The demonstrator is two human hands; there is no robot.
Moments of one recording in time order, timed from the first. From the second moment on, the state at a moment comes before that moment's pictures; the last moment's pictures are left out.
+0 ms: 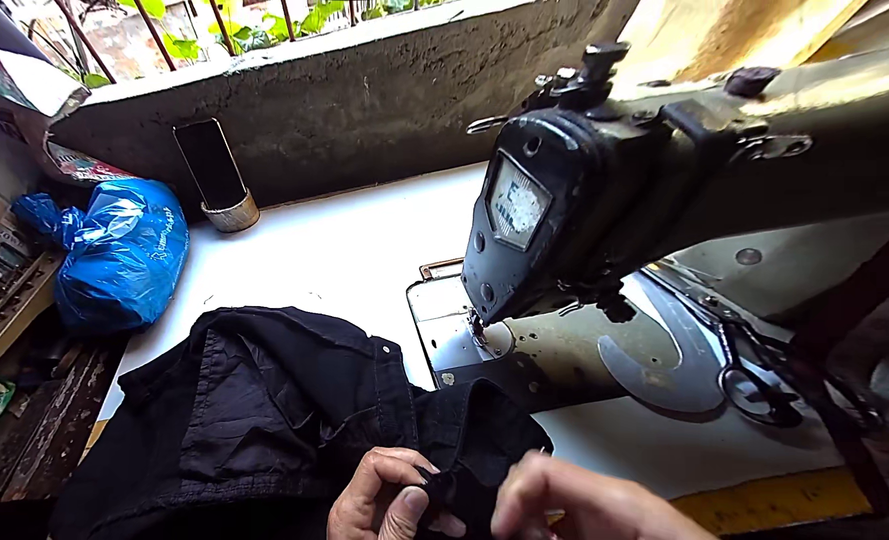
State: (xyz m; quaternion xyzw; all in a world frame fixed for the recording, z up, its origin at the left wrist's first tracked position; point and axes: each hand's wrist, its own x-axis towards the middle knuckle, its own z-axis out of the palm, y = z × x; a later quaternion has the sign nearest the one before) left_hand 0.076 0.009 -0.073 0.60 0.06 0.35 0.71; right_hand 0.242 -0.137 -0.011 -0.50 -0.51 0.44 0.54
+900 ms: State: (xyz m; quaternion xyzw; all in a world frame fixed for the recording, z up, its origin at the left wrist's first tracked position) left_hand 0.056 0.057 -0.015 0.71 0.16 0.19 0.66; right_hand 0.252 -0.061 -0.045 -0.51 -0.57 0.34 0.55
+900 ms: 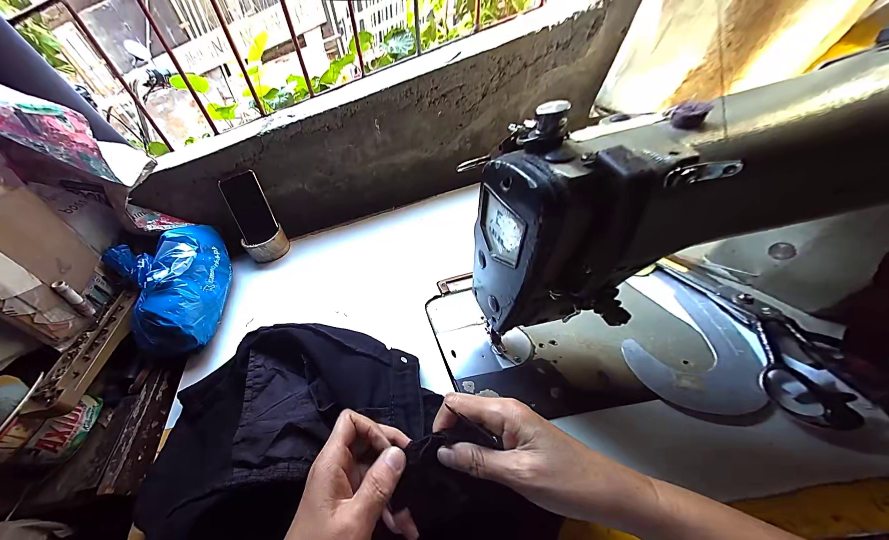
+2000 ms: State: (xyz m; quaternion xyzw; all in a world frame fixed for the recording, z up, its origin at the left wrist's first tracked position) left_hand 0.034 0.030 0.018 0.93 0.15 0.22 0.25; right_hand 0.206 -0.063 -0.036 -0.63 -0.58 0.13 0.50
